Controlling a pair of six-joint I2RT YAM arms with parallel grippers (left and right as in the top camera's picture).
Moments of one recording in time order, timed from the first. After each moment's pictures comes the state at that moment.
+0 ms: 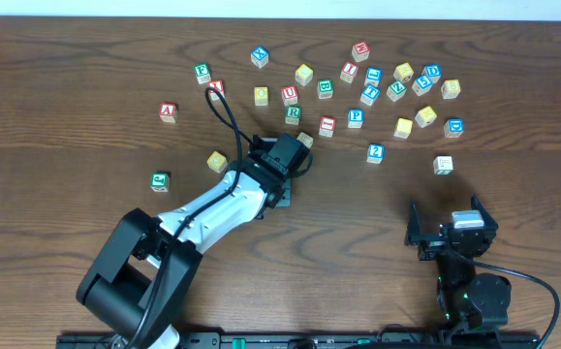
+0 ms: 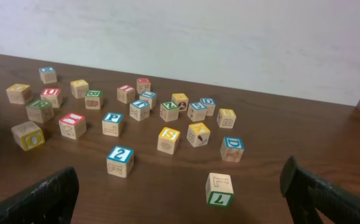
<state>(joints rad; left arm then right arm) -0.64 1.78 1.05 -0.56 -0.21 -0.59 0.06 0.01 0.01 -0.07 0.01 -0.11</state>
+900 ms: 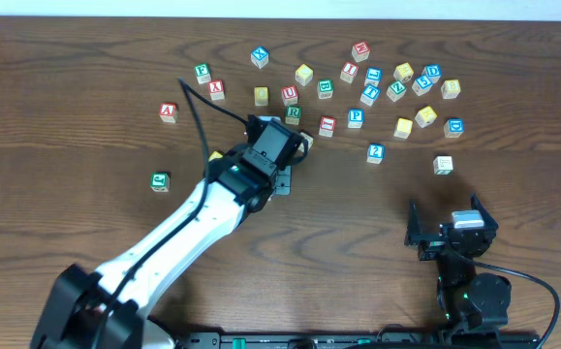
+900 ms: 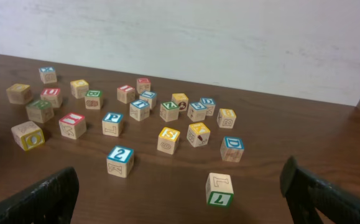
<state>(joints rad) -0.64 1.53 1.09 -0.62 -0.22 -0.52 0.06 0.01 0.01 -0.07 0.01 -0.11</state>
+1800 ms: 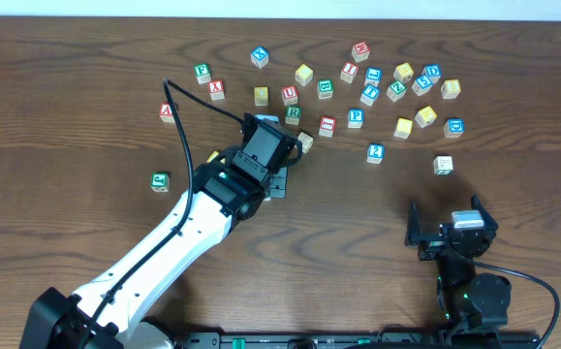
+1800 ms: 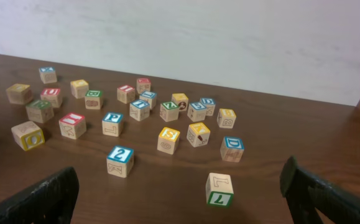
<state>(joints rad) -0.64 1.47 1.10 -0.66 -0.22 -0.46 0.06 0.01 0.01 -0.07 0.01 -0.11</state>
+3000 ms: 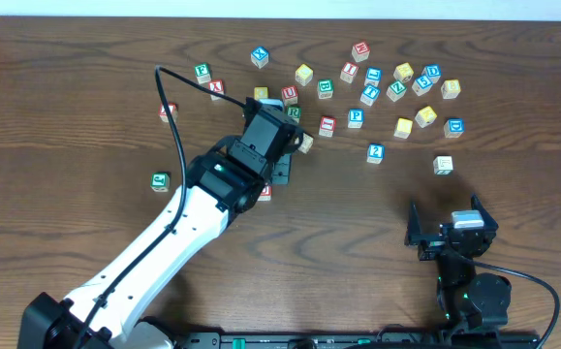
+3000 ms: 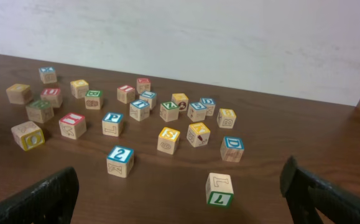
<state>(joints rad) -0.62 1.47 1.18 -0.66 -0.22 -0.43 0.06 0.01 0.01 -0.07 0.01 -0.11</state>
